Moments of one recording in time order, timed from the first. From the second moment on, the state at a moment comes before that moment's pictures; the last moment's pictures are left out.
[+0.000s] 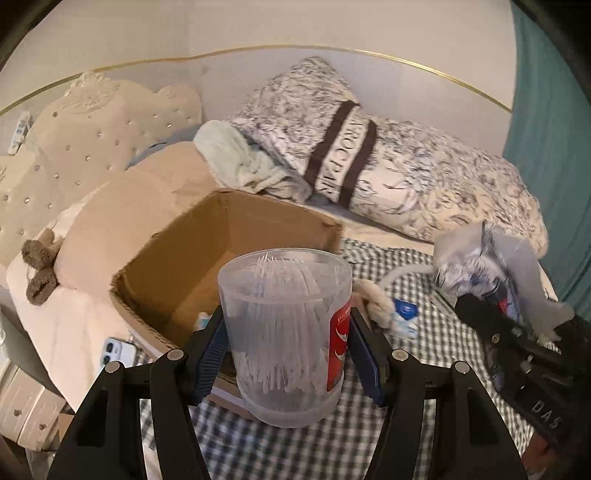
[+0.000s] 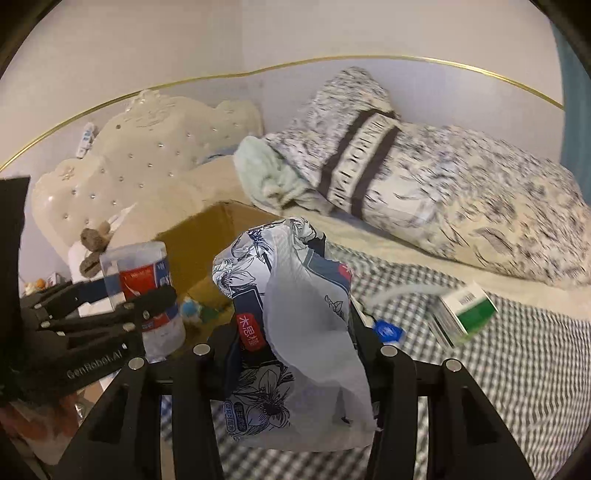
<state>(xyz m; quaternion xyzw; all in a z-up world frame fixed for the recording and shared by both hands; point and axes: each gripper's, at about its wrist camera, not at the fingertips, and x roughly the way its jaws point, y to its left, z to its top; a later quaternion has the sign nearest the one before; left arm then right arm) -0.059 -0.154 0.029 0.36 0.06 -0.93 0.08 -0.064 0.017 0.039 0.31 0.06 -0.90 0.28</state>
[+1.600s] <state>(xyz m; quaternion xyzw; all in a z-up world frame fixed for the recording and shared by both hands) -0.123 -0.238 -0.025 0.37 0.07 -0.92 0.12 -0.163 -0.106 0.011 0.32 0.01 -0.89 0.33</state>
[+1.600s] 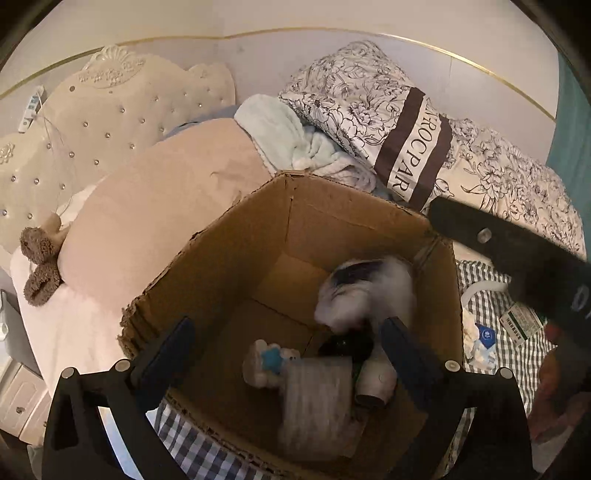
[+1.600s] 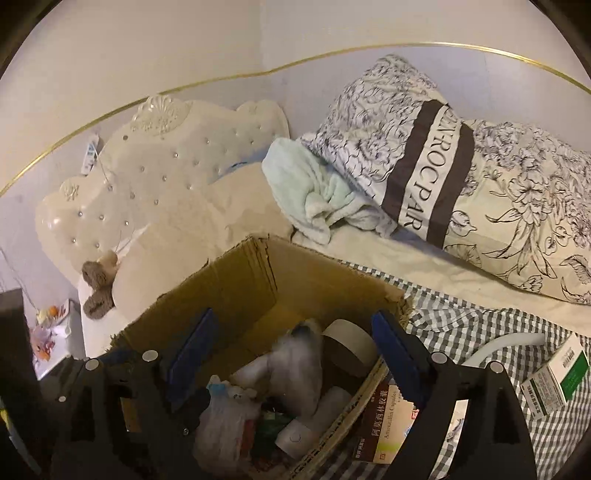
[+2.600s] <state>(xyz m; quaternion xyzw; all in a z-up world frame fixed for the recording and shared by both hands) -0.056 -0.057 -0.039 0.39 0.06 -0.92 0.02 -0.086 0.147 -0.024 0.35 -0.01 -0.92 0.16</state>
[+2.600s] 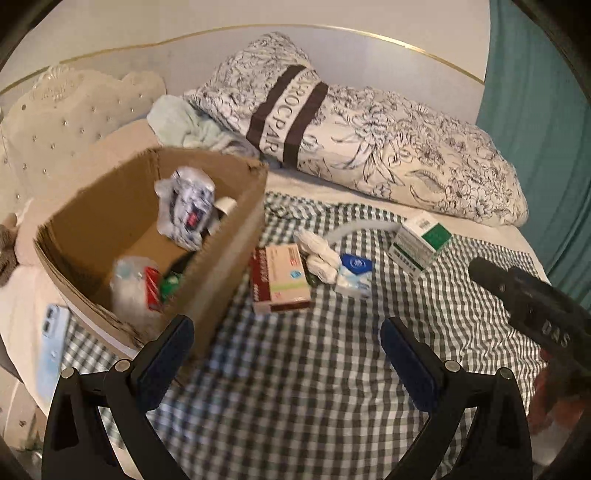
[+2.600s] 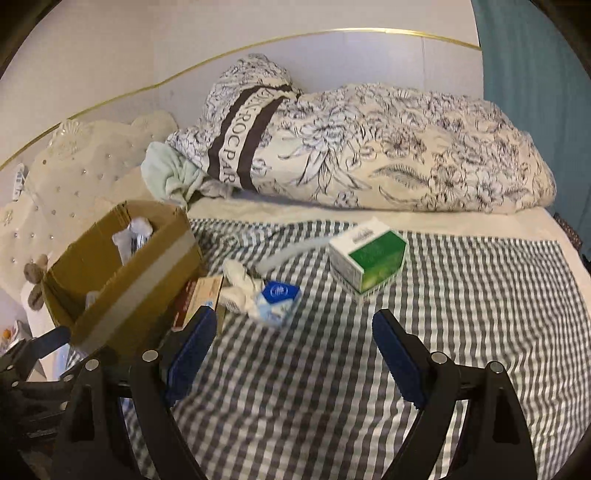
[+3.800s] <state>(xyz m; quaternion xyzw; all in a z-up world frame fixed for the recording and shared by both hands) -0.180 -0.059 -0.185 0.44 0.11 -0.89 0.02 -0.254 0.181 -0.093 0.43 0.06 -0.89 0.14</state>
